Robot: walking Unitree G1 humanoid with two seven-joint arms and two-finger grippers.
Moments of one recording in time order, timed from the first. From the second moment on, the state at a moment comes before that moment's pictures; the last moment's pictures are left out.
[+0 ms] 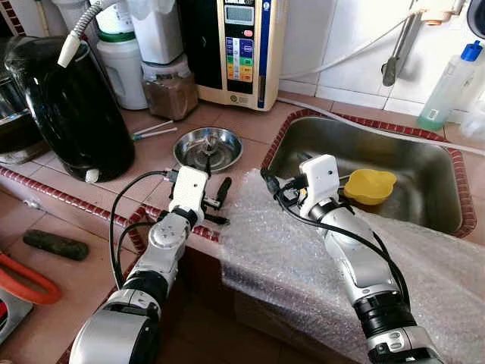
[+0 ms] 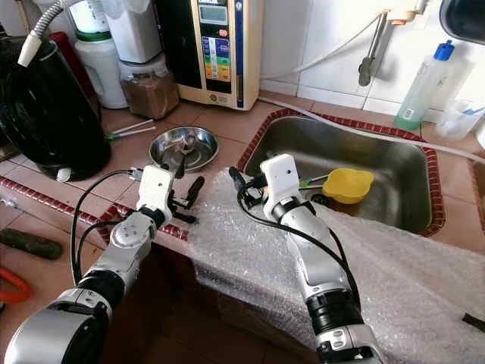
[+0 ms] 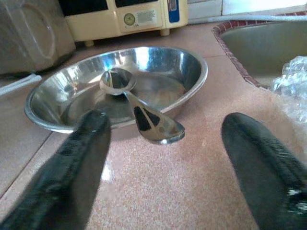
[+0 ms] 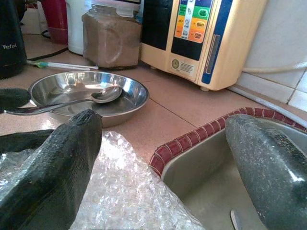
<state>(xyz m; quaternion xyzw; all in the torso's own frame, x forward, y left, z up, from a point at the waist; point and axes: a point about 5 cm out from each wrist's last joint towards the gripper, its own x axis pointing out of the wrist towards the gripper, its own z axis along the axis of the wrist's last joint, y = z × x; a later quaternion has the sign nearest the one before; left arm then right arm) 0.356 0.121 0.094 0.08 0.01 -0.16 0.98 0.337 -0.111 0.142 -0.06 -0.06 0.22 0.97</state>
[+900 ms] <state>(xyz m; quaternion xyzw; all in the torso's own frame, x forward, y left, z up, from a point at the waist) 0.360 0.127 0.094 0.06 0.03 -0.14 0.99 0.337 -0.111 0.141 -0.07 -0.06 0.22 0.97</state>
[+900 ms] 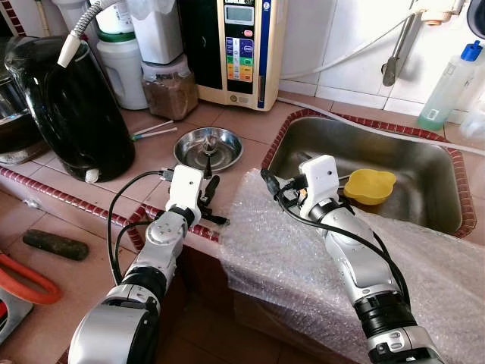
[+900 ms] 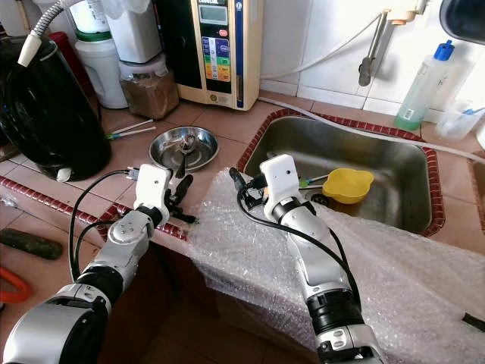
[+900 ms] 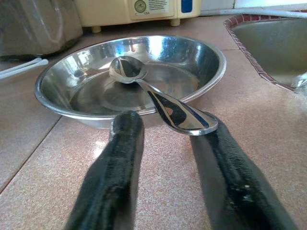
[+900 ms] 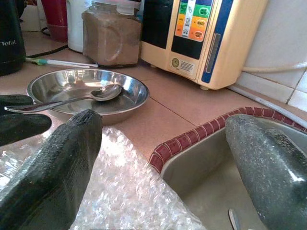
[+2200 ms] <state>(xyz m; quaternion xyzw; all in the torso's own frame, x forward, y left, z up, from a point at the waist) 0.349 0.130 0.108 0.11 -0.08 -0.14 0.98 0.337 -0.112 0.136 -0.07 -0.05 0.22 0.97</state>
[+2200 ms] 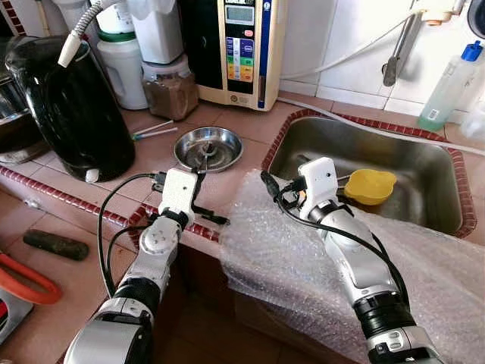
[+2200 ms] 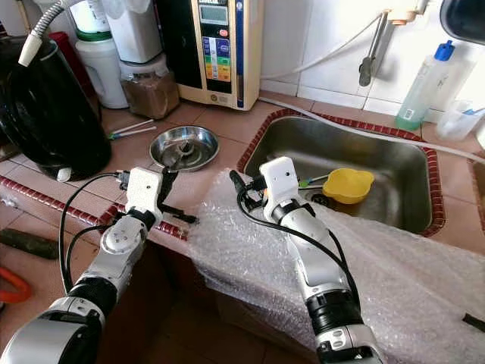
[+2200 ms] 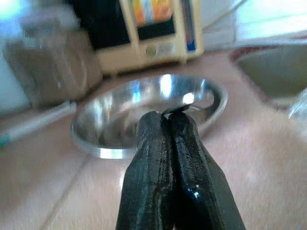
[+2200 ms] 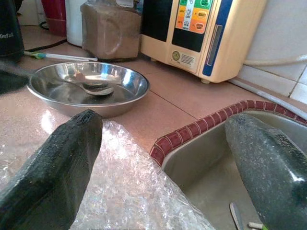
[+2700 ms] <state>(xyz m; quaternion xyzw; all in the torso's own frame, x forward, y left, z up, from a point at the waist) 0.346 0.125 0.128 0.15 -0.14 -0.15 0.97 0.338 -0.112 0.134 -0.07 -0.04 0.22 0.97</state>
